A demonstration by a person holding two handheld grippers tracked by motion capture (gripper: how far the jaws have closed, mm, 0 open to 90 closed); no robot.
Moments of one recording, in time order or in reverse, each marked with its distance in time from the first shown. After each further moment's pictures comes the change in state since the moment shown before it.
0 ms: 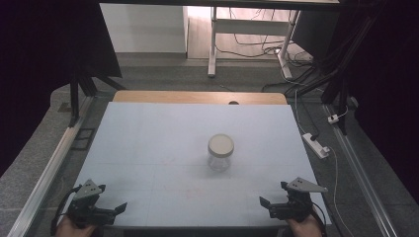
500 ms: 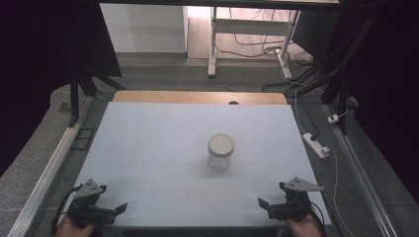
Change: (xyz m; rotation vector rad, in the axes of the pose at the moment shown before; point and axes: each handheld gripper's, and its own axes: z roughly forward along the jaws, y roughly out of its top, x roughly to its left) left arm 0.001 0.001 0.002 0.022 -0.016 -0.001; right arm 0.002 0.001 0.003 0.032 0.008 -0.027
